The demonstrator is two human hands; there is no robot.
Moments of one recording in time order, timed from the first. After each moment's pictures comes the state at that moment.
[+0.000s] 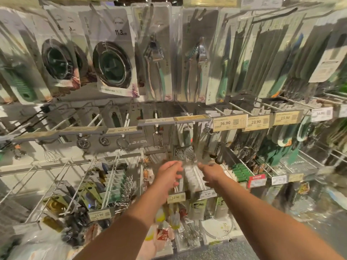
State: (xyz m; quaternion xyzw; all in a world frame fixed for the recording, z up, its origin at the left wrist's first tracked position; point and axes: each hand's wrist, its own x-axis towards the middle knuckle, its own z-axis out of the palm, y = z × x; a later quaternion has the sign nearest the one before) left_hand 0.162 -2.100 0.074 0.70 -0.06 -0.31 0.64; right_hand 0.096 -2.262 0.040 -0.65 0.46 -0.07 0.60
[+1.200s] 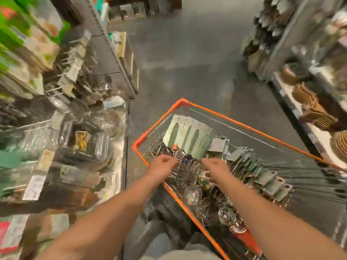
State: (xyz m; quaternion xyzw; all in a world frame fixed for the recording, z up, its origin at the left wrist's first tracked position) left_hand -0.366 -2.415 -0.097 0.59 -0.60 -0.53 0.02; right_hand -0.540 -2.300 -0.131 -0.11 0.78 -0.35 0.50
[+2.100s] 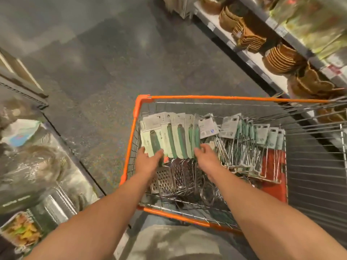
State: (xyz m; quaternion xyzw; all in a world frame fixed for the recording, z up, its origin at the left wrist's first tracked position) left_hand -0.436 -2.590 -0.219 0.54 -0.60 -0.58 -0.12; right_hand -0.525 -2.419 -0.204 0.18 0.82 -0.36 0.41
